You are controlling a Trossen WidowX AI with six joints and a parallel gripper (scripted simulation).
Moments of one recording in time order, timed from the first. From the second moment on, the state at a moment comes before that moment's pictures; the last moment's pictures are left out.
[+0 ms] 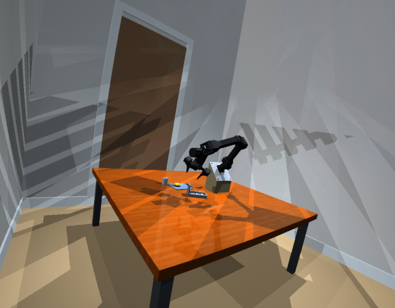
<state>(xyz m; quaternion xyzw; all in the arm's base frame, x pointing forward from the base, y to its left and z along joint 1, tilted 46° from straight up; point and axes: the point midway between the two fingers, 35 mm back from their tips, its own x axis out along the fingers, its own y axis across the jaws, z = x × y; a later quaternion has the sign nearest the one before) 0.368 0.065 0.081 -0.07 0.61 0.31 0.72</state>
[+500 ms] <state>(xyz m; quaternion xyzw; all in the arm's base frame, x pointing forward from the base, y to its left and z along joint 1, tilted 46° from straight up) 0.364 -0.043 0.003 0.10 0.66 0.28 0.69</state>
